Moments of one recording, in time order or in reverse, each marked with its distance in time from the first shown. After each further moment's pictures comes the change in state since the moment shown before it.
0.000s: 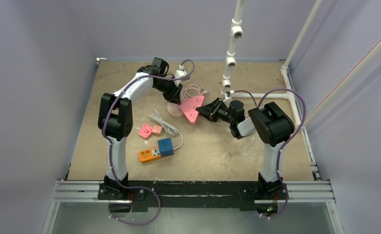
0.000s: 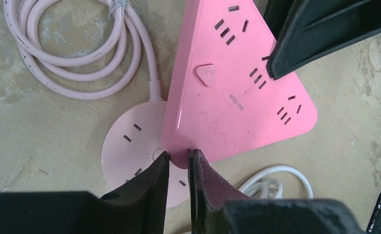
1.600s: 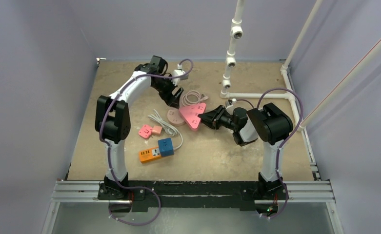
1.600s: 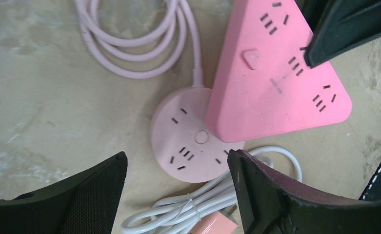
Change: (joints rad) left arm -0.018 -0.065 -0.004 -0.105 -0.111 -0.055; right arm -0.010 0.035 -0.124 0.183 -0.087 0.203
